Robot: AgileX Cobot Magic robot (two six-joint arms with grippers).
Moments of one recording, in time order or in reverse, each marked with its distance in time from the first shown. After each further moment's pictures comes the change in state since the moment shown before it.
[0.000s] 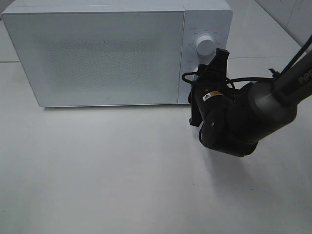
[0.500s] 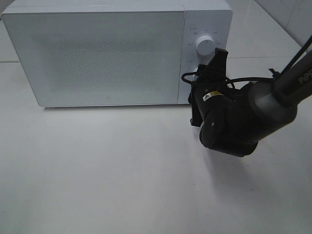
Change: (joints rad) left arm 0.000 -0.001 0.000 0.000 0.000 0.000; right arm 0.000 0.000 0.000 -0.001 0.000 -0.033
